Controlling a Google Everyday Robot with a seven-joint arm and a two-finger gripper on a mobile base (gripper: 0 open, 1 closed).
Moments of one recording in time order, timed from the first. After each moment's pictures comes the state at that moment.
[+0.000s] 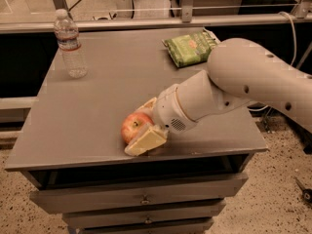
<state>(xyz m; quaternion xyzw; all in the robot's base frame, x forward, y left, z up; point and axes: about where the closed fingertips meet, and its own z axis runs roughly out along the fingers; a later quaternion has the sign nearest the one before) 0.447 0.030 0.839 -0.60 0.69 0.26 0.31</state>
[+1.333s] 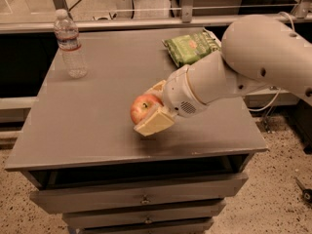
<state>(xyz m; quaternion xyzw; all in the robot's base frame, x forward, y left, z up) 0.472 0.009 0.873 -0.60 0.69 0.21 0.34</state>
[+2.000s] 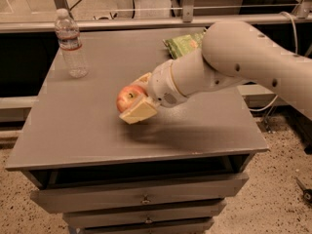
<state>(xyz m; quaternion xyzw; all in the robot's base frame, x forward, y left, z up) 0.513 0.042 0.868 -0.59 0.67 0.23 0.37</state>
